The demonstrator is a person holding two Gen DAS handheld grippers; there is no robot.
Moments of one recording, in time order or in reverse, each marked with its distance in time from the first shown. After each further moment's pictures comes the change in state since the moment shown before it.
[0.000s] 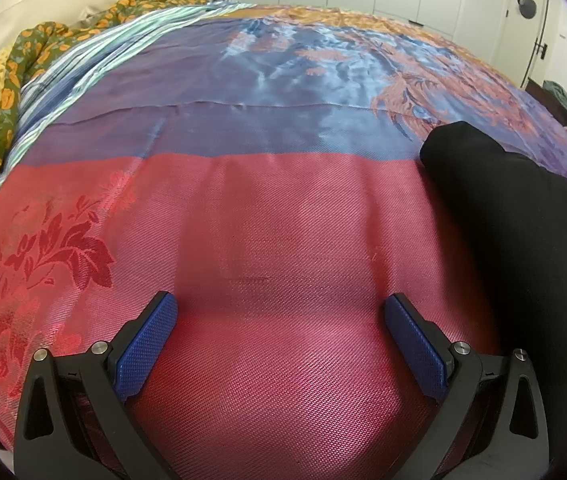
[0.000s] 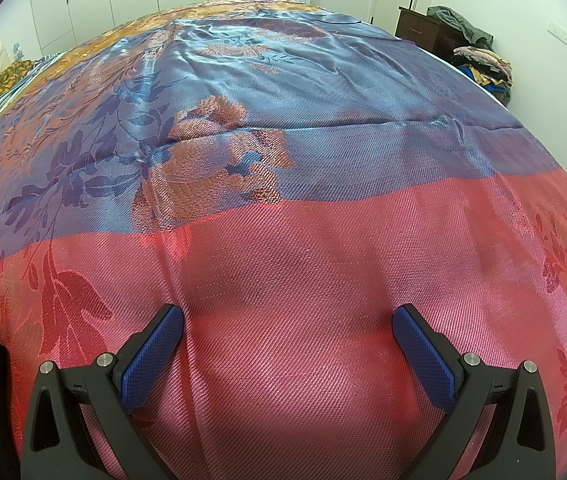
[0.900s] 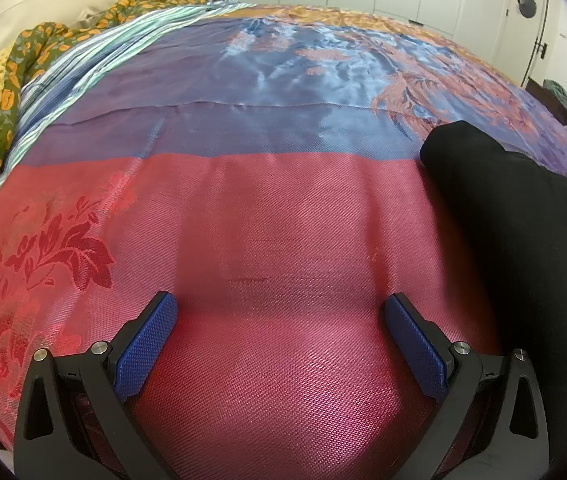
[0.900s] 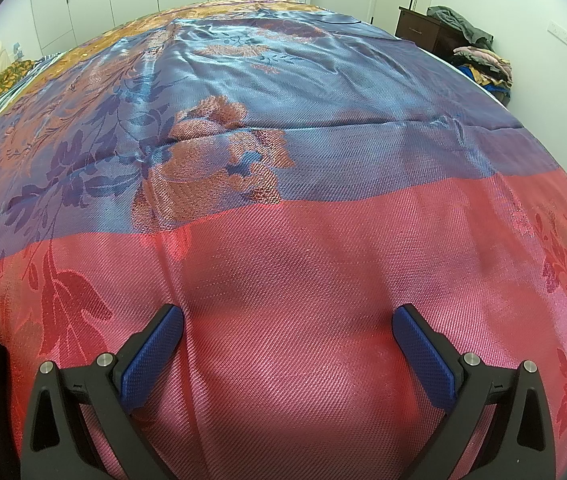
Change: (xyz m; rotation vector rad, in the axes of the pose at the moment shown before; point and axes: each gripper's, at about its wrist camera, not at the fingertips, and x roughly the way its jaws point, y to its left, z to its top) left arm 0.002 -0.002 0.001 0.002 0.000 0.004; right arm 0.000 0.000 0.000 0.000 0.000 0.000
